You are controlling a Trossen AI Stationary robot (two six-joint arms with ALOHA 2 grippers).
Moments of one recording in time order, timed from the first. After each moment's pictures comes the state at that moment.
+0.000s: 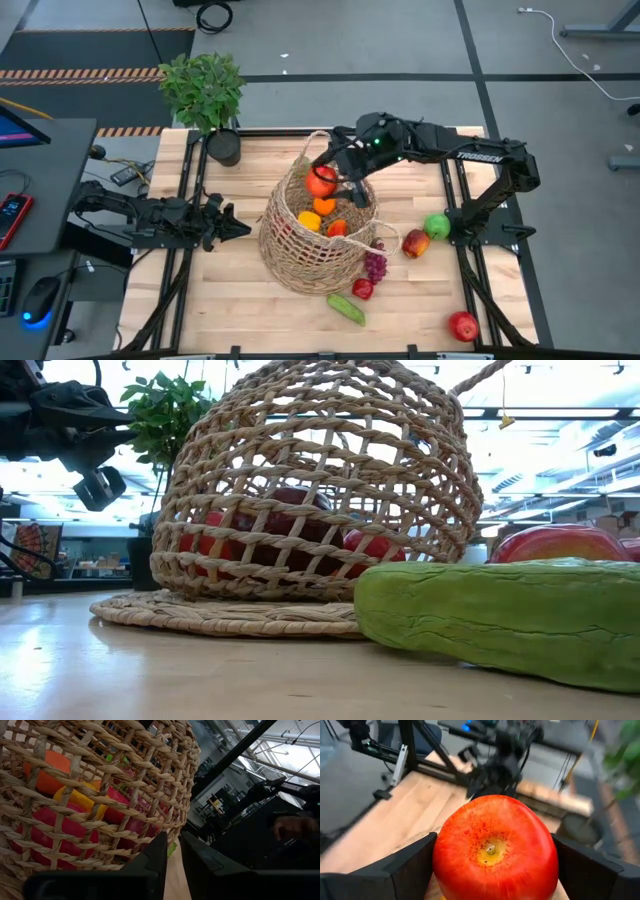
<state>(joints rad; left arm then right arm) -0.25 0.16 0.01 0.16 -0.10 -0.77 -0.10 1.55 1.68 -0.62 -0.28 -0.34</state>
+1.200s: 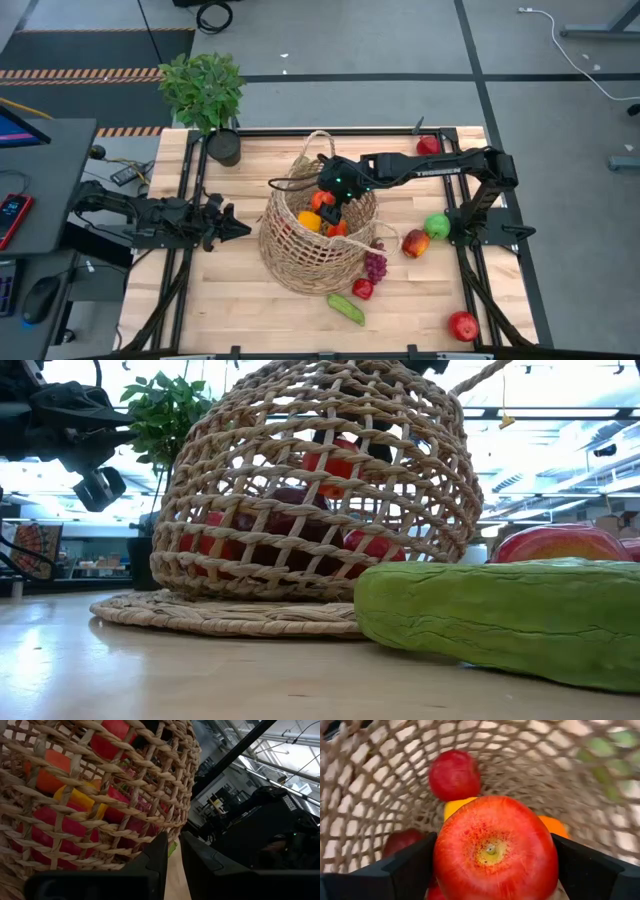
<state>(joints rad) -0.25 0.17 0.01 0.16 -0.10 -0.77 -0.07 1.72 1.45 -0.61 -0.06 0.38</state>
